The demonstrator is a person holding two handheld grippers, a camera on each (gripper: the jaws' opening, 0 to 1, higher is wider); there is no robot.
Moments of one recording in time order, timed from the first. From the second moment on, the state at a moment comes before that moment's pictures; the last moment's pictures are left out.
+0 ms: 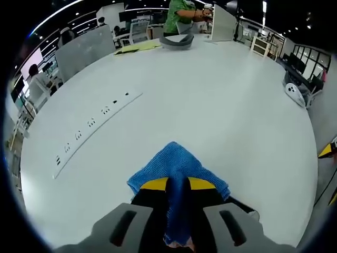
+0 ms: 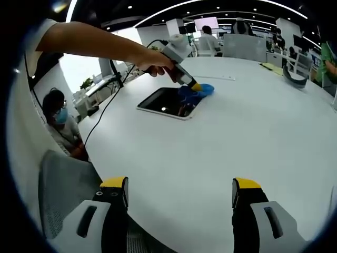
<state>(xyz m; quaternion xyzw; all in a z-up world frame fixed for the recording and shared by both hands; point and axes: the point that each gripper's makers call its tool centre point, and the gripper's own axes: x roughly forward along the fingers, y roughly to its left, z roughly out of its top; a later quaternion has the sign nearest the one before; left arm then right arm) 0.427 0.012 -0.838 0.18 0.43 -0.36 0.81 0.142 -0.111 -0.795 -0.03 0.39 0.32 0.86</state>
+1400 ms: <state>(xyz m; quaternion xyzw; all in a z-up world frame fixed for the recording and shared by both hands) 0.404 0.037 -0.784 0.15 0.39 -0.37 0.83 0.153 -0.090 -0.784 -0.04 0.36 0.34 0.87</state>
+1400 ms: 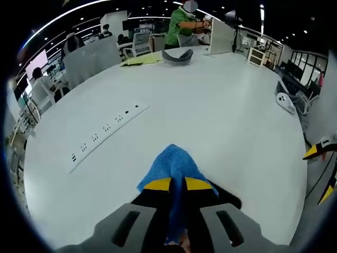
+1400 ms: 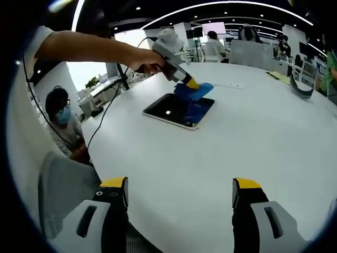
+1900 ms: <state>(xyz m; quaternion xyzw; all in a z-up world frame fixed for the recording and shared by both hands) 0.377 0.066 -0.770 0.15 0.38 -0.36 0.84 0.155 -0.078 -0.778 -0.05 0.36 0.37 0.86</state>
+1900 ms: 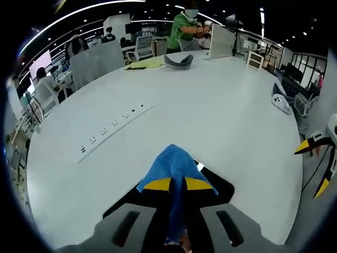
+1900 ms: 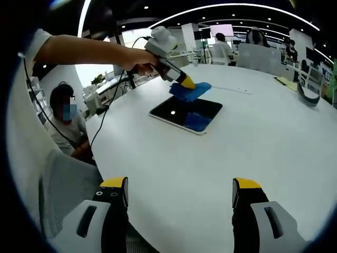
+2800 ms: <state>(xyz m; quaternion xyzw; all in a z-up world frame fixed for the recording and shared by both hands) 0.346 0.097 -0.754 0.13 0.36 -0.35 0.85 0.150 -0.060 -0.772 -0.07 0.35 0.39 0.85</state>
